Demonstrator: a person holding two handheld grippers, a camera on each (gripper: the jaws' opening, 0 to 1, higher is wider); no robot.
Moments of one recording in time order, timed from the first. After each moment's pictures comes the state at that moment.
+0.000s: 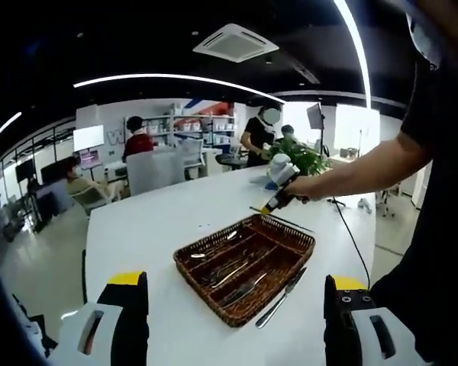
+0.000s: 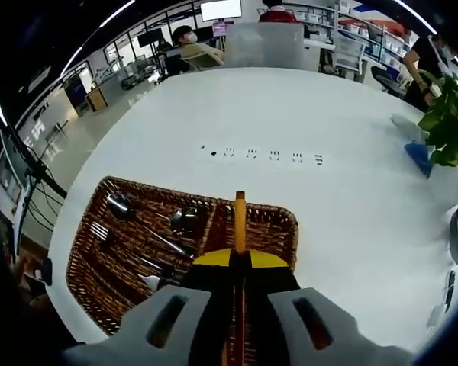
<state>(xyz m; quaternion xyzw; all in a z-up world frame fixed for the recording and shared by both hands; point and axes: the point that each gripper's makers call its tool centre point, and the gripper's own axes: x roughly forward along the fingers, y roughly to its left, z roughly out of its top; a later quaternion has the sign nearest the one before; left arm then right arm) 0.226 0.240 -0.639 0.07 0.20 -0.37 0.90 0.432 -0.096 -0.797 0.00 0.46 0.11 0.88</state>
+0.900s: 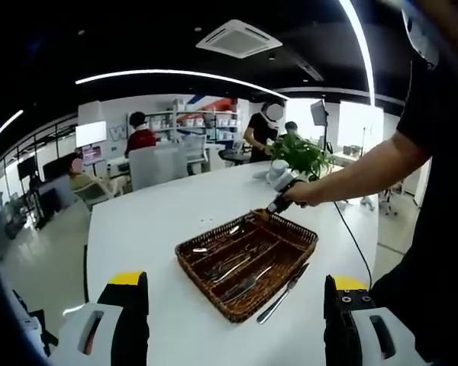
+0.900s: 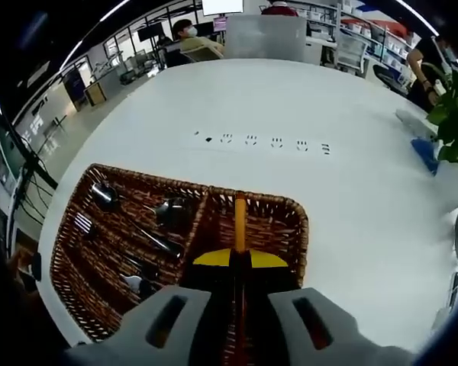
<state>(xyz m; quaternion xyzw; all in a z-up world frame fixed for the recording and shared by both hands) 0.226 0.244 -0.644 0.08 0.21 -0.36 0.91 0.438 -0.094 -0.827 -0.01 0.46 0.11 0.88</state>
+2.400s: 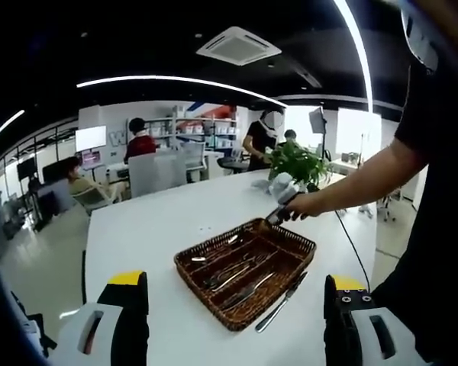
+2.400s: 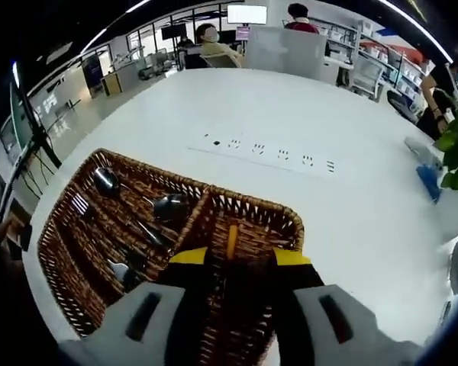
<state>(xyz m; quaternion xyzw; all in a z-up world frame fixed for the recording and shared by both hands) 0.231 0.245 -0.631 0.06 0.19 -0.37 0.91 0.441 -0.096 -0.811 -0.06 0.40 0.16 0.90</state>
